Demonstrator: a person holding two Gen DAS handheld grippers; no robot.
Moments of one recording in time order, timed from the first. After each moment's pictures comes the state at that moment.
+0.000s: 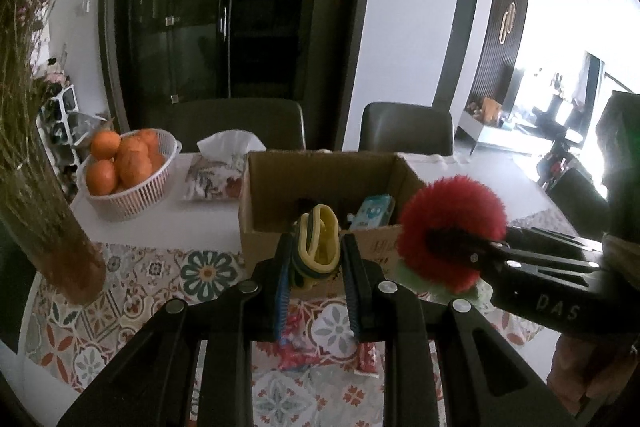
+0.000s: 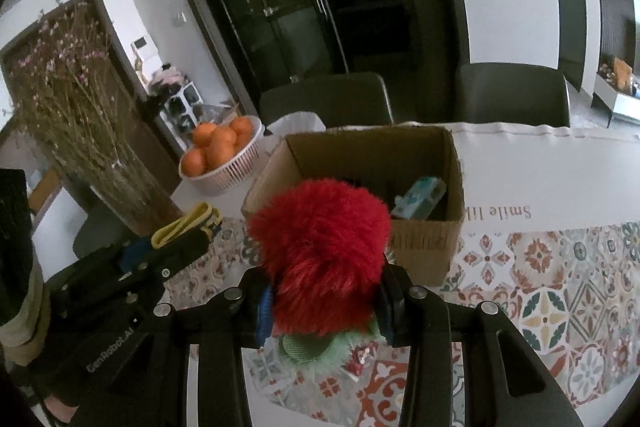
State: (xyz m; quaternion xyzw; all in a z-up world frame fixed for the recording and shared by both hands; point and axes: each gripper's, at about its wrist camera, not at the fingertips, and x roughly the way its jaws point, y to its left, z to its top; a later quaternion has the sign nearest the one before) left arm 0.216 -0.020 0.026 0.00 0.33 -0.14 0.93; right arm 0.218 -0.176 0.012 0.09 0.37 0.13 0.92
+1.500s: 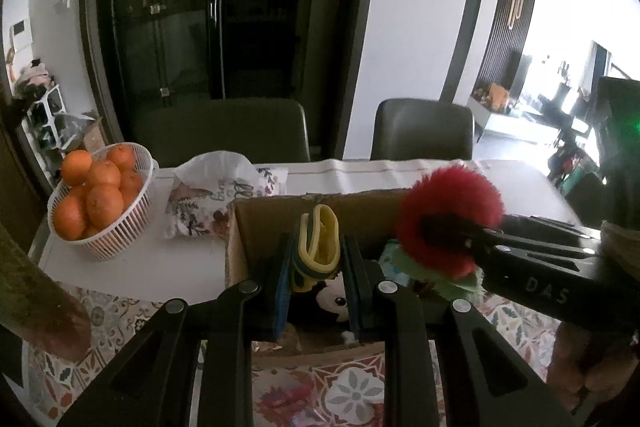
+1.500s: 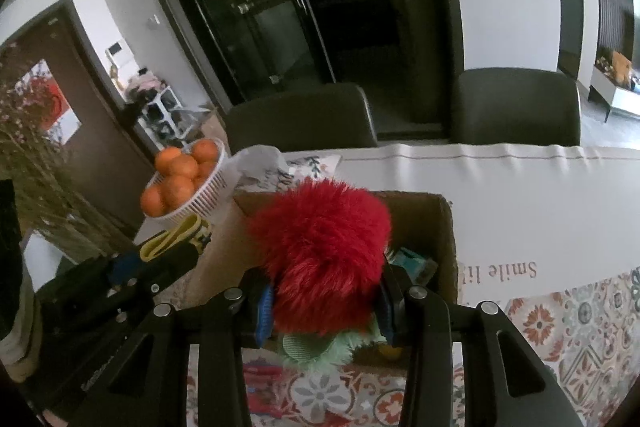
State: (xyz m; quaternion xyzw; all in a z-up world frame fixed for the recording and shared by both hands) left arm 0.340 -0.043 0.011 0.01 0.37 -0.14 0.92; right arm 0.339 -0.195 0.015 0.10 0.39 0.11 0.91
